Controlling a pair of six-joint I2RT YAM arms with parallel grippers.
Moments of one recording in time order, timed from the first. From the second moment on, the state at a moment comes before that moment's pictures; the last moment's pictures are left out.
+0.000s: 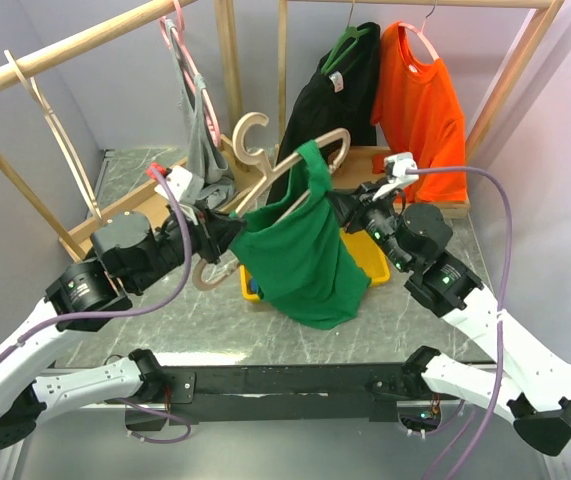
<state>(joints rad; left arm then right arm) -0.93 0.87 1.27 -0.46 -0.15 -0.31 0.70 0.92 1.03 -0.08 0.16 0.32</state>
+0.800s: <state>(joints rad) -0.93 1.00 1.57 -0.57 -0.31 -0.27 0.70 0.91 0.37 0.33 0.04 0.45</state>
